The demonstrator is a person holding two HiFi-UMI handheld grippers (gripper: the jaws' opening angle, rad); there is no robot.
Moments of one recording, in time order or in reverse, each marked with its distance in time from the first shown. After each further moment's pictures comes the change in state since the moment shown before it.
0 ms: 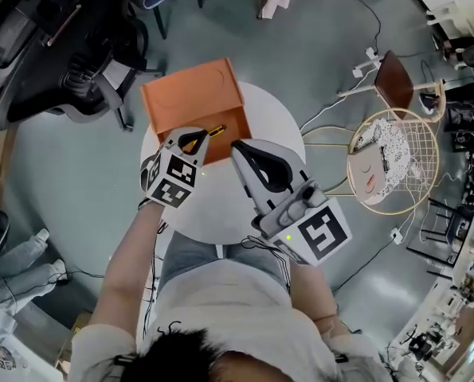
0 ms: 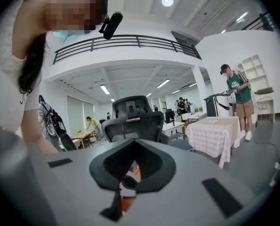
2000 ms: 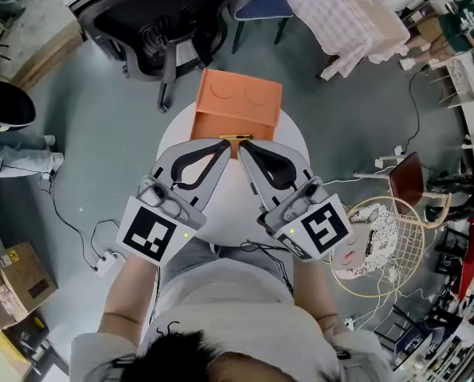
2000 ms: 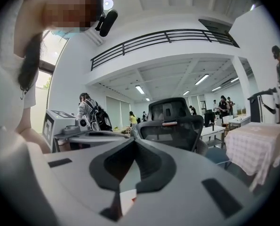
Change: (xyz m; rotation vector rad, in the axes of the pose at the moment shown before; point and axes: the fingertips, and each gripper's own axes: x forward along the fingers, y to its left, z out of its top) left arm -0.212 -0.074 0.135 -0.177 -0.670 0.431; right arm -0.030 0.058 0.023 -0.131 -0.005 0.478
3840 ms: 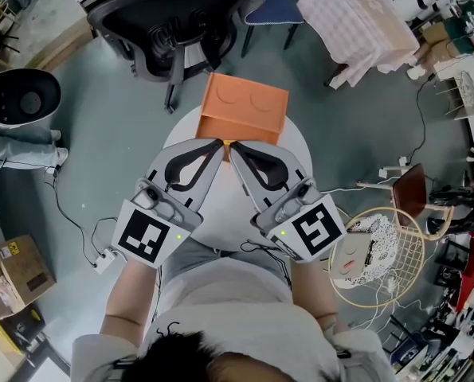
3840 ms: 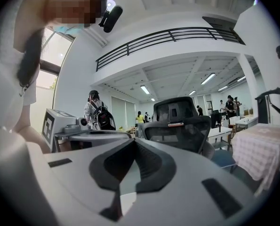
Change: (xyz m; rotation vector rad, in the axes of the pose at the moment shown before) left arm -0.010 0.021 0.005 -0.022 -0.033 0.092; right arm 0.024 0.009 0.004 -0.020 -0.008 0.078
